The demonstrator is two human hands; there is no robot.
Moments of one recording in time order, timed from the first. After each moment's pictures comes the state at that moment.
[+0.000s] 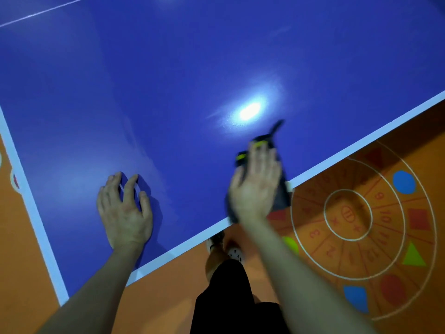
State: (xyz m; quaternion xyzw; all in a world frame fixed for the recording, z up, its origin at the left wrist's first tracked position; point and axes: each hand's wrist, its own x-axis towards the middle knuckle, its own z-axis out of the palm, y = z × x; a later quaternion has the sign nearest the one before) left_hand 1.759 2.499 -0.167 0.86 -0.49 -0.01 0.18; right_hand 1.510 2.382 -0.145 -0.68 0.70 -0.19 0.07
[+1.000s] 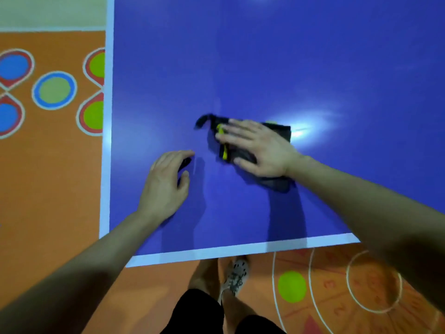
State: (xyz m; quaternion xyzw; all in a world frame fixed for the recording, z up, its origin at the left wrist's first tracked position) left_hand 1.817 2.502 -0.130 0.82 -0.49 -0.15 0.26; right_hand 1.645 2.242 -0.147 -0.99 0.02 -0.04 0.16
